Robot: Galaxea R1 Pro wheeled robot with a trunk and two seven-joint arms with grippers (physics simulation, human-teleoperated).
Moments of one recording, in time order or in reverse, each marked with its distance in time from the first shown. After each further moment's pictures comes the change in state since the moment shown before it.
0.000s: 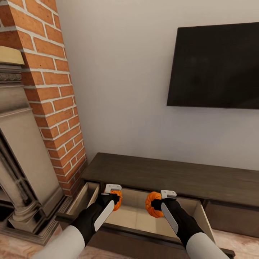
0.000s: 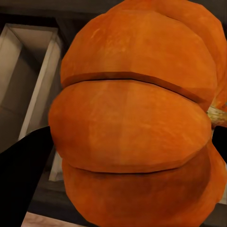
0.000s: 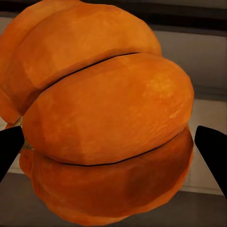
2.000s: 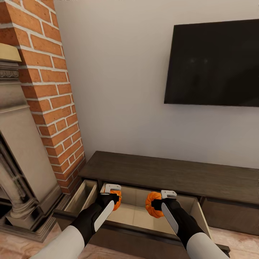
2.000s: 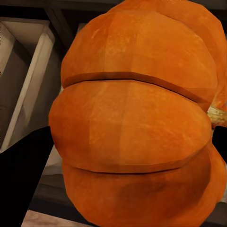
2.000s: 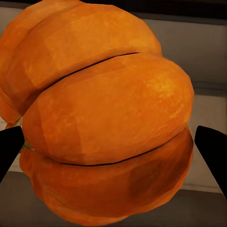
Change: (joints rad) left arm 0.000 0.003 -0.005 0.000 -0.006 -0.001 0.007; right arm 0.000 -0.001 -0.001 0.000 -0.004 0.000 0.000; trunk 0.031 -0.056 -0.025
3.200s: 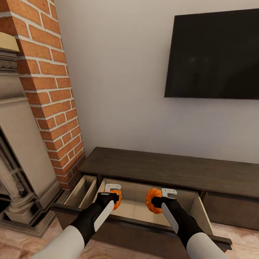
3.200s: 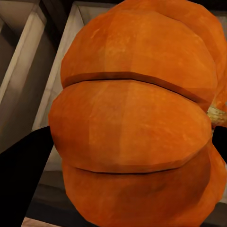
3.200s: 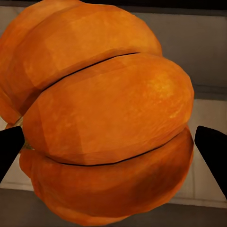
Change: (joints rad) left arm 0.000 0.000 0.002 0.000 0.002 -0.014 0.001; right arm 0.000 0.000 -0.002 0.000 -0.002 -0.075 0.000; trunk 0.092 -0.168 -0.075
